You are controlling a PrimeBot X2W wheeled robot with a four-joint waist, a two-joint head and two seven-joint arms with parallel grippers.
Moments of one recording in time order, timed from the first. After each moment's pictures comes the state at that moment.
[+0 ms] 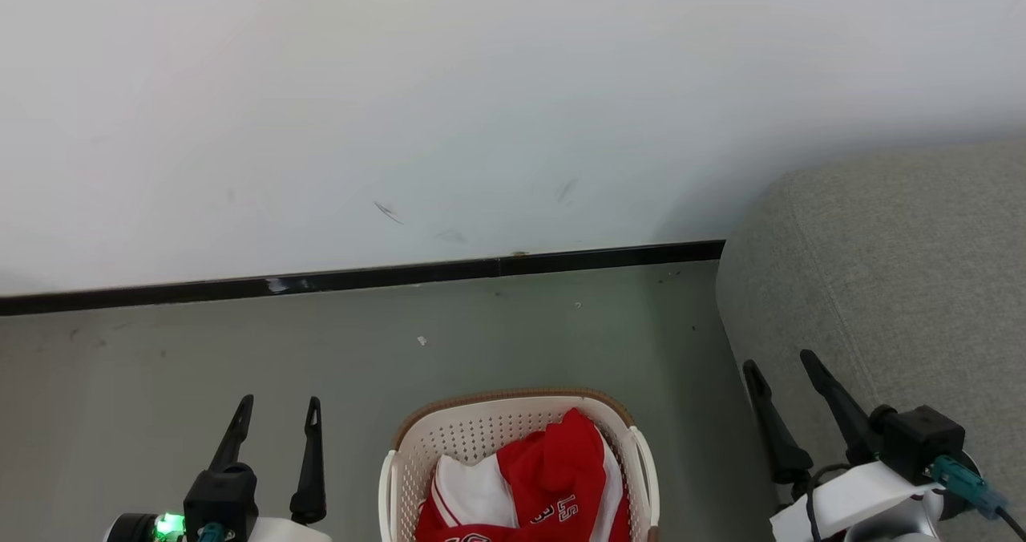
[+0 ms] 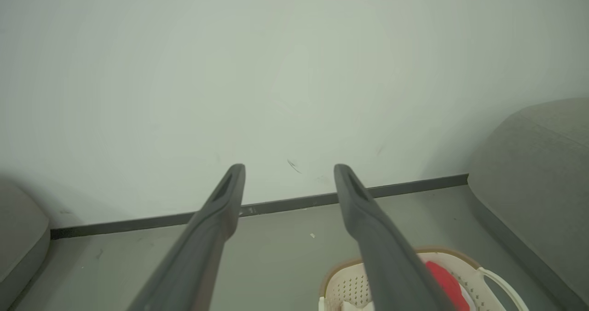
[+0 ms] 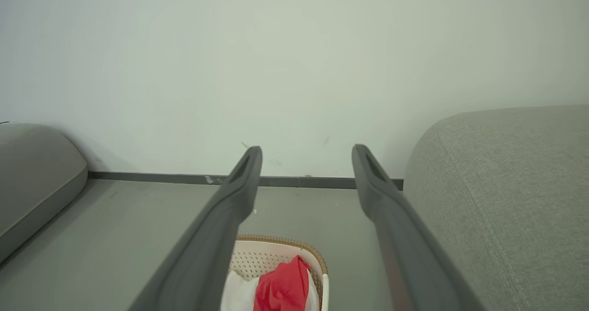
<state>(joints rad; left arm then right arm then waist) -0.02 0.10 -0.18 0.16 -0.21 0.19 -0.25 0.00 -0.04 0.05 0.11 0.12 0.13 -0.25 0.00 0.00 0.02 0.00</state>
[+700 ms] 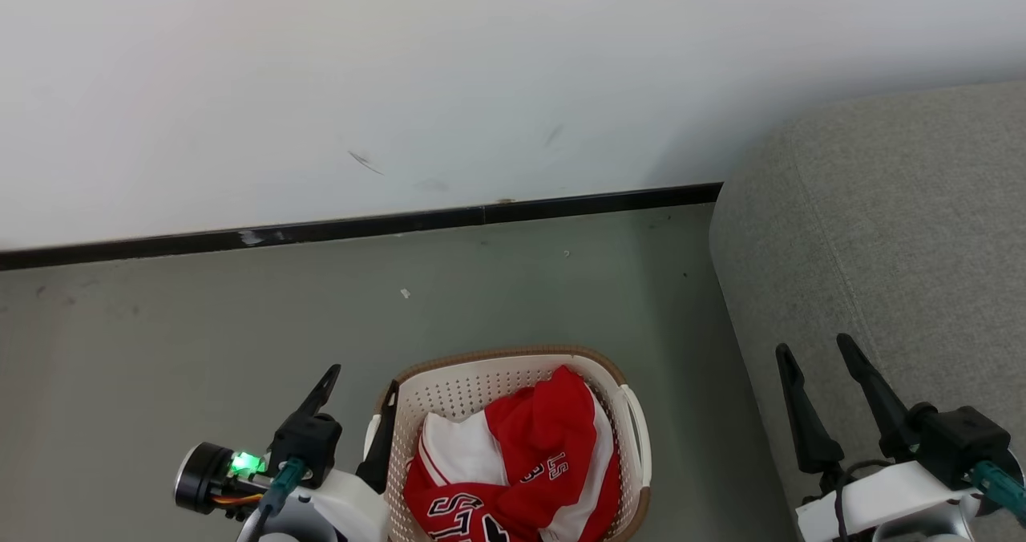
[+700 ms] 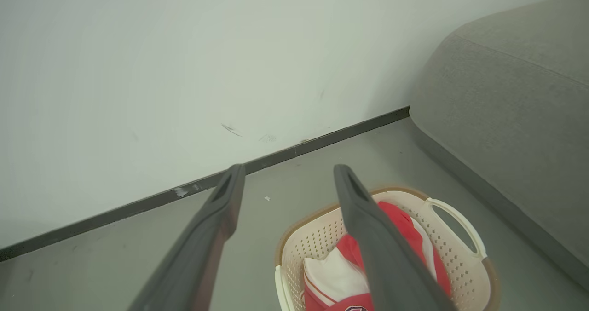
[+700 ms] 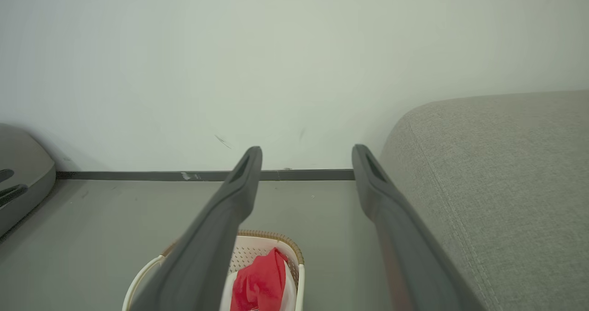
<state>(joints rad) -0.17 0.09 -0.32 0.32 -0.17 0.09 -0.17 0.04 -0.04 -0.01 0.02 0.09 0.13 -0.25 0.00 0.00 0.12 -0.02</state>
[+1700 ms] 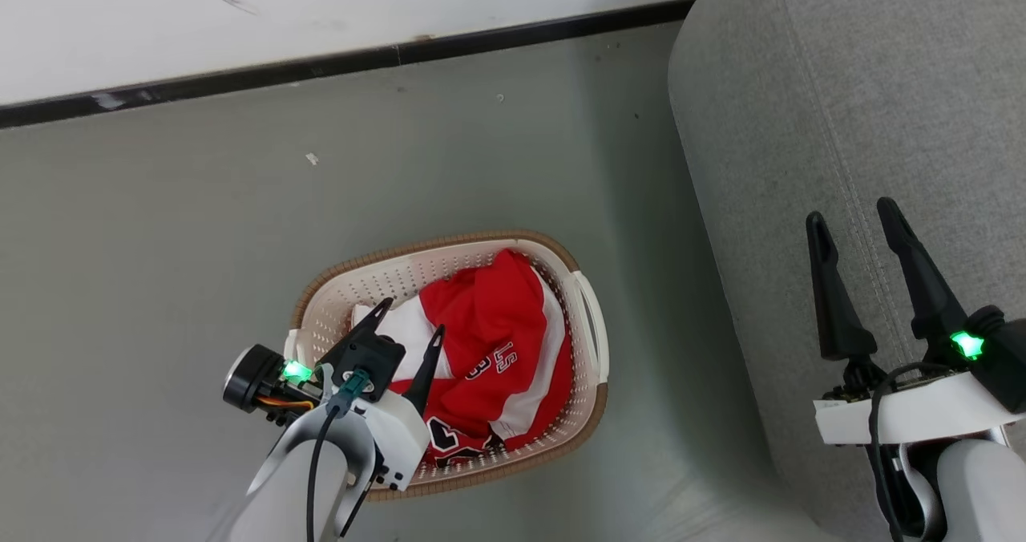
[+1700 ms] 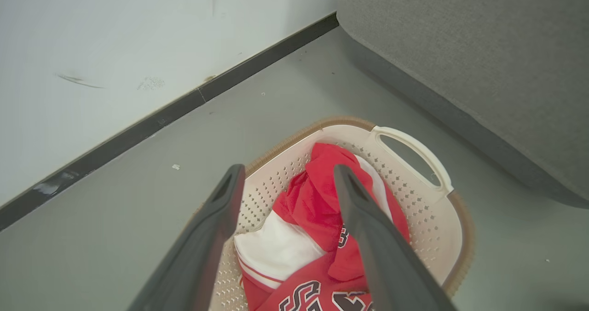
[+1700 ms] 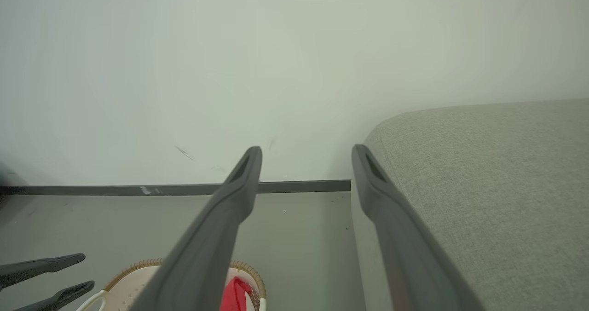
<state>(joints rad) -0.47 0.04 -0.46 0.60 -0.10 0.02 -0.16 -0.11 -0.04 -0.05 -0.16 0.09 0.13 -0.25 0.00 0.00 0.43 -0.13</state>
